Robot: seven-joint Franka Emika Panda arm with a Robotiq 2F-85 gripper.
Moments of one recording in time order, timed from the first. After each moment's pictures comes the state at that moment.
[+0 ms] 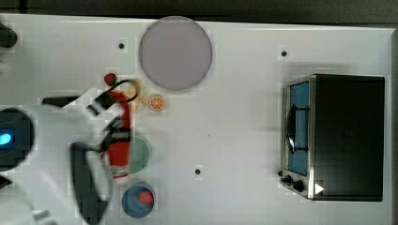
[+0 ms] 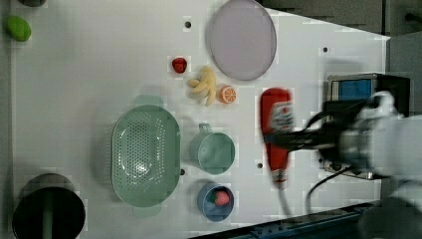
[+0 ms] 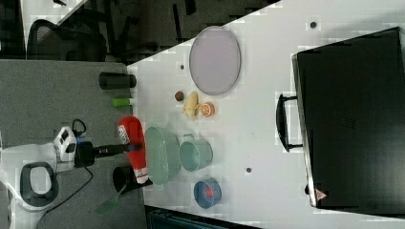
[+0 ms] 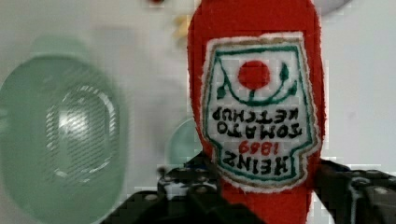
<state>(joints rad) -0.06 -0.09 0.53 -2.10 0.03 0.41 -0.39</state>
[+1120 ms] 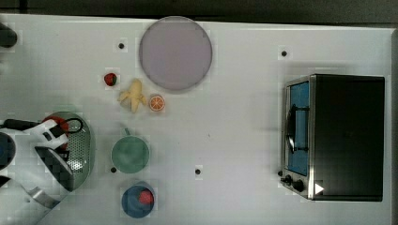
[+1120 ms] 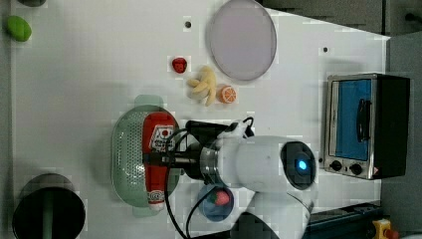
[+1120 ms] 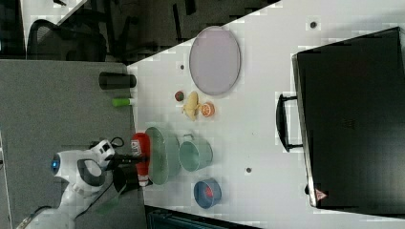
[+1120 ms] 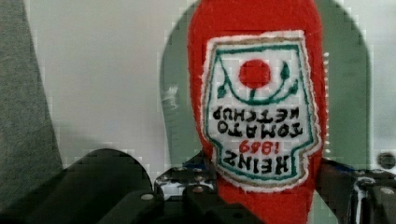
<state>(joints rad) 0.02 0.41 0.76 -2.11 -0.08 0.91 0.10</state>
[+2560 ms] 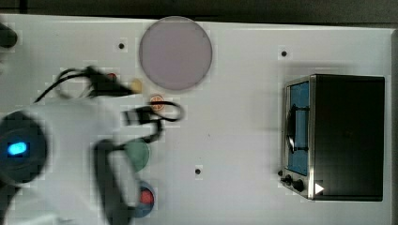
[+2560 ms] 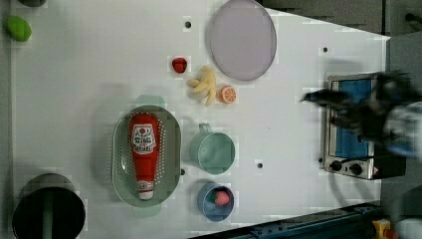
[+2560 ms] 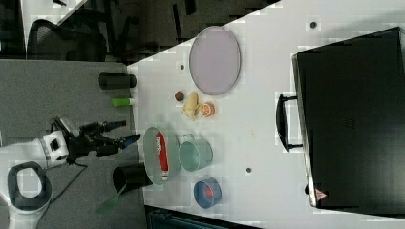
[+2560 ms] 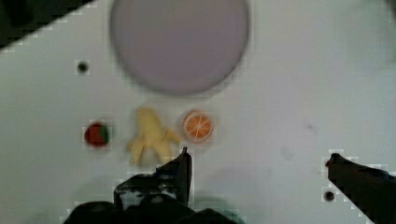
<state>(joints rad) -0.17 -0.16 0.48 -2.08 -0.10 0.47 0.14</state>
